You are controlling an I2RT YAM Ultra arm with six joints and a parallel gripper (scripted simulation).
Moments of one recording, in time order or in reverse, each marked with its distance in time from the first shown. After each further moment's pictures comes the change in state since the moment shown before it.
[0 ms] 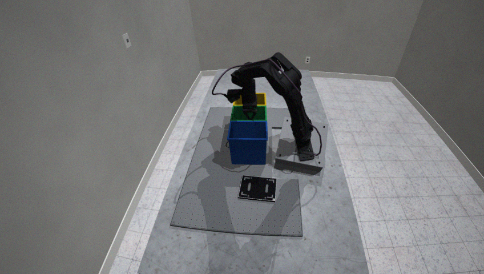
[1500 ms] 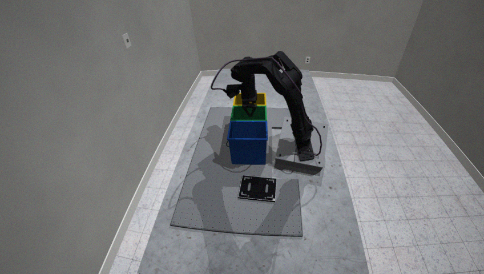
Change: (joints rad) arm -0.028 0.000 0.096 -0.119 0.006 -0.025
